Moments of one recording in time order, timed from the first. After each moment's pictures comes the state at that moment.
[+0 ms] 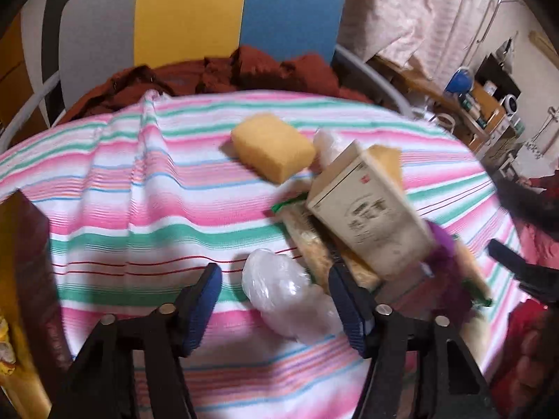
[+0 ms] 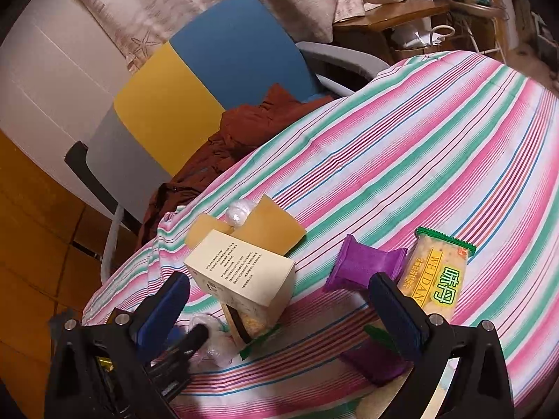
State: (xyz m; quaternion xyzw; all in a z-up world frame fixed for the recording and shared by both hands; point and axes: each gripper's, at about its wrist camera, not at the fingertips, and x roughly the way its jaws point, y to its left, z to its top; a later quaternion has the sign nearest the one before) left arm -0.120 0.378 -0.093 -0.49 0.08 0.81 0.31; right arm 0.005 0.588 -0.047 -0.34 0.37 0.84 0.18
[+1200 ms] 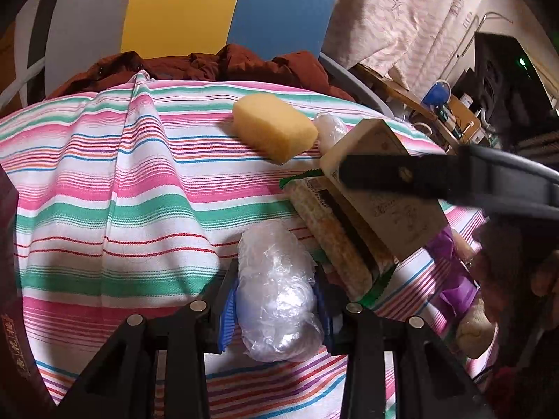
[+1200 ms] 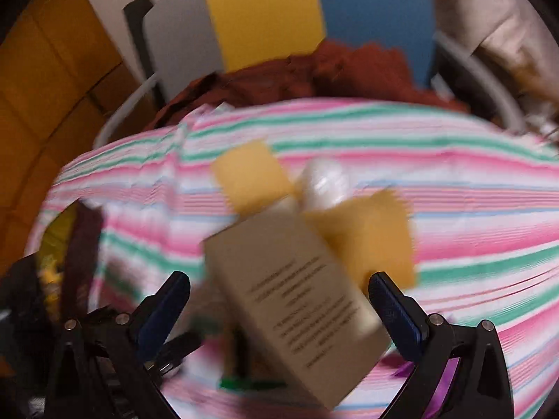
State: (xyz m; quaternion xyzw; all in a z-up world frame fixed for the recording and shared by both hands) left arm -0.123 0.350 -0.122 -0.47 0.02 0.80 0.37; right arm -0.115 0.540 -0.085 -0.49 0.17 0.86 -0.02
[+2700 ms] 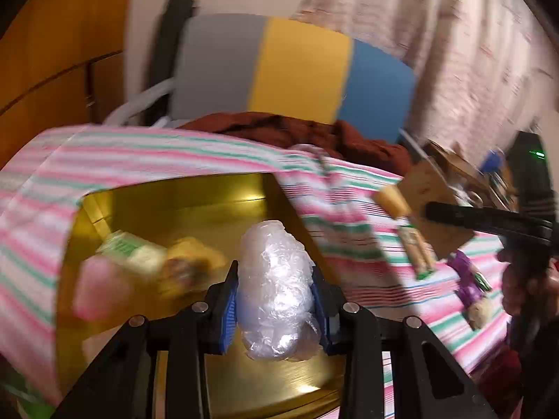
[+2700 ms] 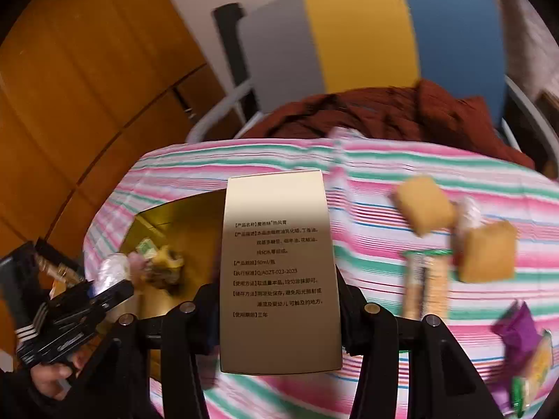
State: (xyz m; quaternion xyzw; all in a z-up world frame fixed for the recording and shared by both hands) left arm -0.093 0.103 -0.018 -0.41 -0.03 0.89 0.20; right arm -0.091 0.384 -0.002 -0.42 0.14 0.89 -0.12
